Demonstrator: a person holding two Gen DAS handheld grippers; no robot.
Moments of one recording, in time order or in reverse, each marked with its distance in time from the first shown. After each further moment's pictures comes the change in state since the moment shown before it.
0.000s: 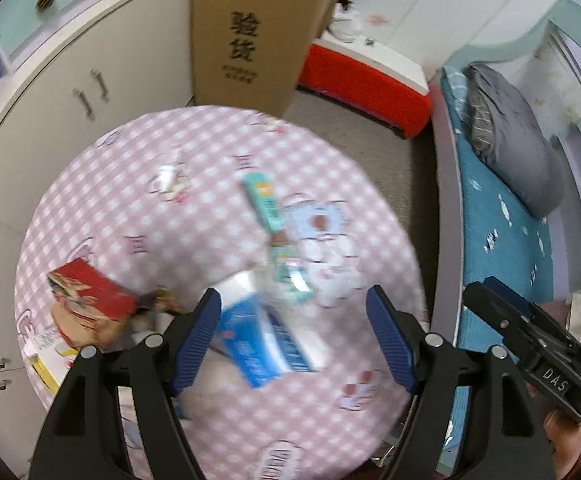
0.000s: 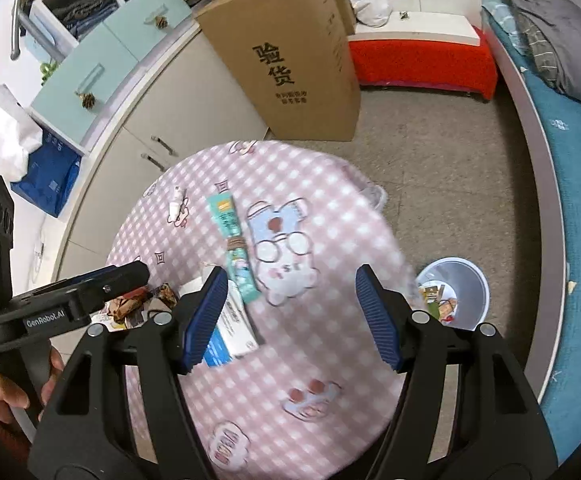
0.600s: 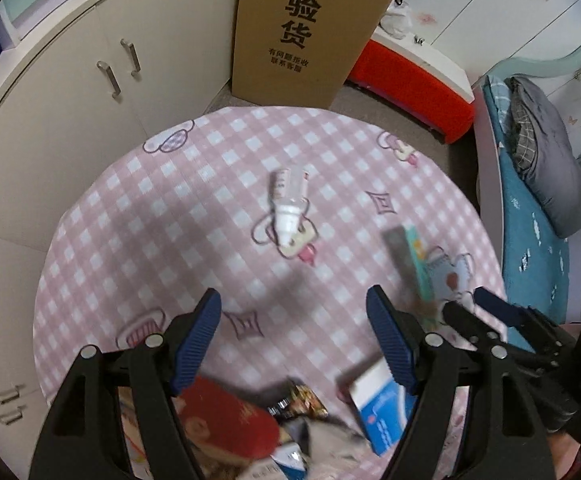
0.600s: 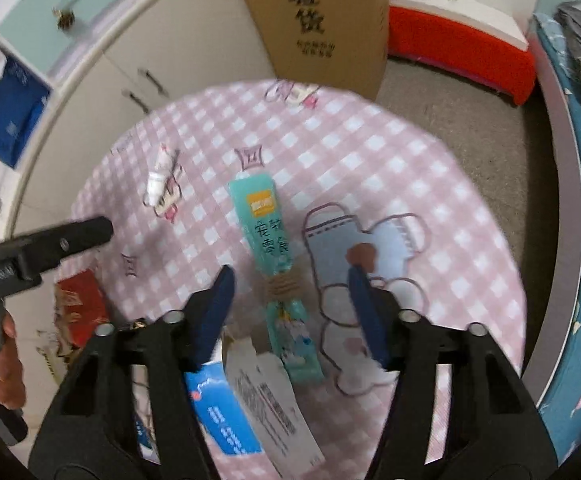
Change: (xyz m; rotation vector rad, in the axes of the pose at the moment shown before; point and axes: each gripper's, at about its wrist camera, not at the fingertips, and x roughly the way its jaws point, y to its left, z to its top) left arm 0.071 0.115 0.063 -0.052 0.055 0.033; right arm 0.159 0.080 0.028 -0.152 0.193 -0.087
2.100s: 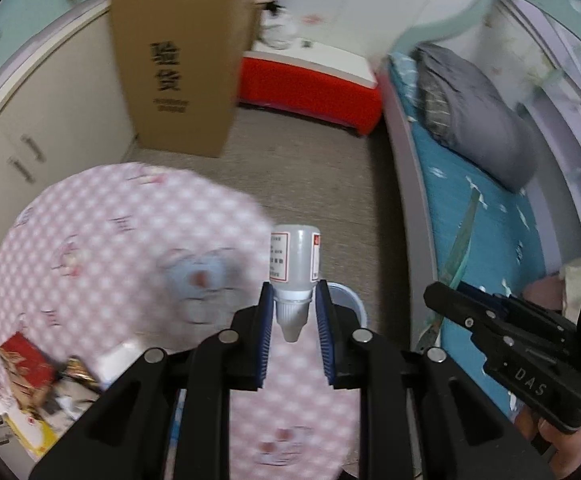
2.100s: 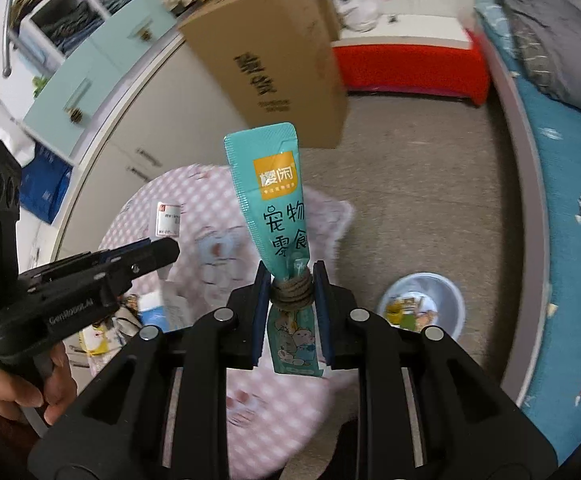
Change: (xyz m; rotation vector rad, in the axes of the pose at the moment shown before) left arm -0.044 -0.272 -0.056 0.241 -0.108 -0.109; right arm -0.176 -0.199 -0.062 0.158 -0.207 0.084
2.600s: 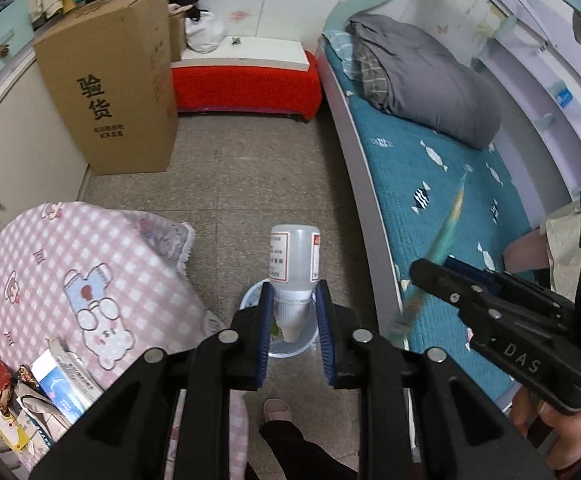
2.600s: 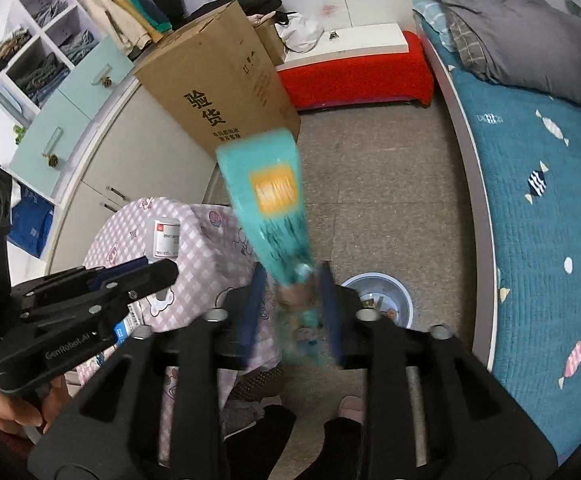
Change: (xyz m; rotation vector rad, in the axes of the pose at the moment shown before) left arm 0.013 -0.150 -0.010 0.166 0.029 -0.040; right arm -0.069 -0.108 -0.017 0.111 -0.074 -0.042
